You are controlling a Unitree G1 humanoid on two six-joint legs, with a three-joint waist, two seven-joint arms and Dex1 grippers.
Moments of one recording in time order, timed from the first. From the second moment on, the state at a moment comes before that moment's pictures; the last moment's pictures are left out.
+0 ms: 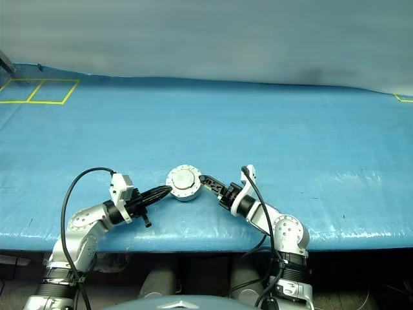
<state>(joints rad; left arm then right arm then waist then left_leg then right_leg) -0.02 0.44 0.01 0.03 -0.38 0.12 -0.95 -0.19 0.06 -0.24 -0.03 0.87 1.08 0.35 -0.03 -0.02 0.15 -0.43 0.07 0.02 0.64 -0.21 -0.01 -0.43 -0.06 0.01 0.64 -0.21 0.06</state>
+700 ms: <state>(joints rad) -0.01 0.43 0.01 0.03 -0.37 0.11 -0.95 -0.24 0.08 -0.20 0.07 0.89 1.02 0.36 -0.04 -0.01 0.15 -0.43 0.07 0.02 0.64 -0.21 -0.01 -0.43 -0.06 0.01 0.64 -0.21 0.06</state>
